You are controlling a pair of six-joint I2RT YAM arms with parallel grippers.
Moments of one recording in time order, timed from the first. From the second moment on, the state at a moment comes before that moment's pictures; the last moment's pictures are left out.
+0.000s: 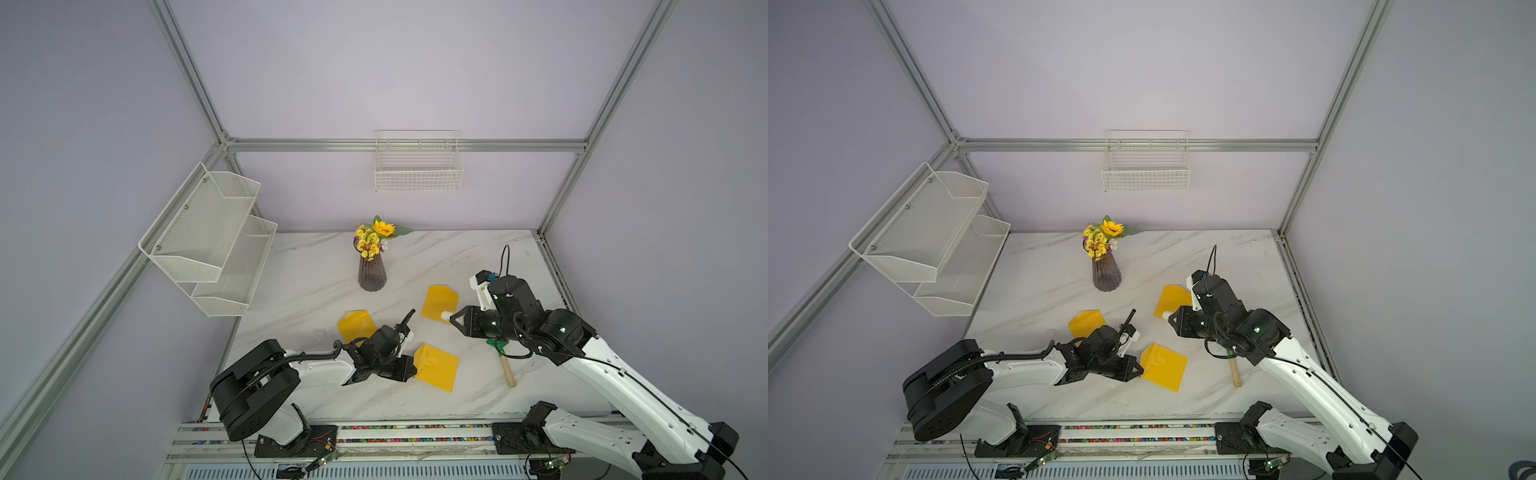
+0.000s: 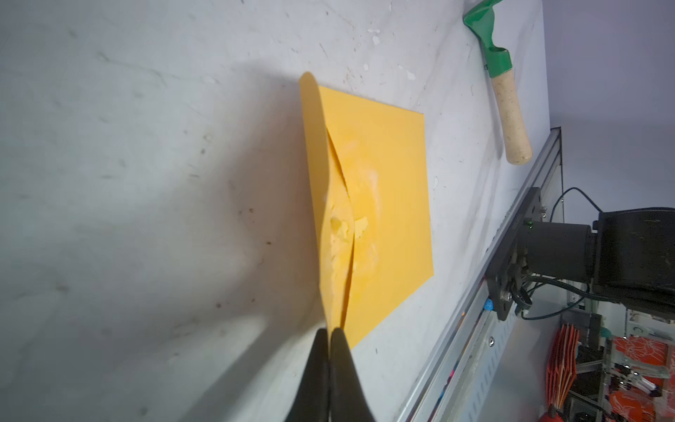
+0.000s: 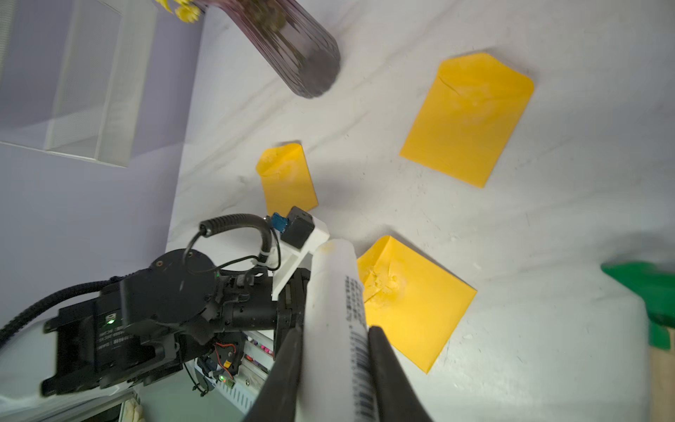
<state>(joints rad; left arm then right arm) -0.90 1.52 0.57 0.11 0.35 -0.73 0.66 1.05 1.13 -0.91 -0.10 0.72</state>
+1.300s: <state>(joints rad) -1.02 1.73 0.52 0.55 0.35 -0.95 0.84 1.47 0.94 -0.89 0.03 0.82</state>
